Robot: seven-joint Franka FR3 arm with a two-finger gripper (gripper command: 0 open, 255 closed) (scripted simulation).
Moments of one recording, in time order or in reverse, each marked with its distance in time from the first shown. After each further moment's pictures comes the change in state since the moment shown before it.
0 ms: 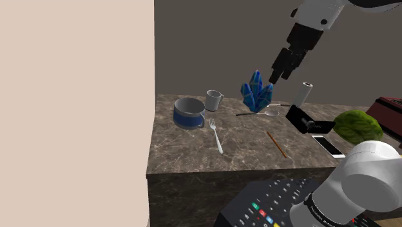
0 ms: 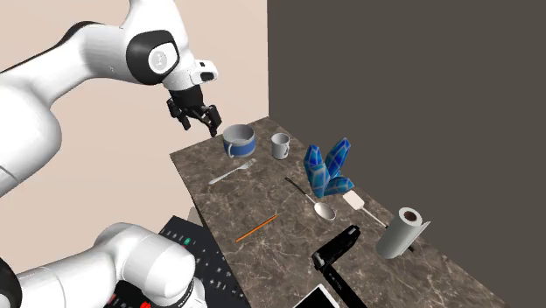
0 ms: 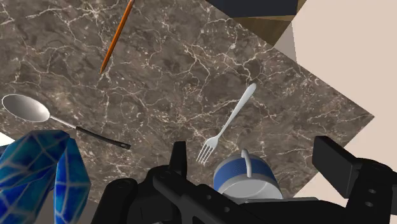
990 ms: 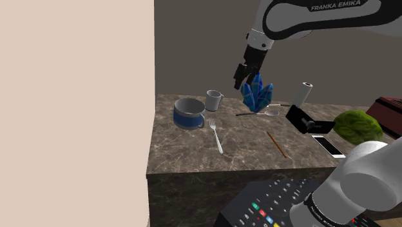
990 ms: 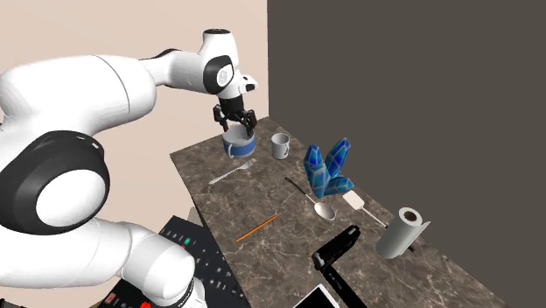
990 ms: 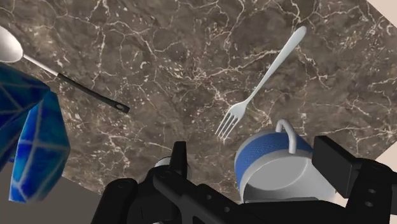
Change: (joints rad) arm -0.027 0.437 -0.037 0.097 -0.062 0.299 -0.100
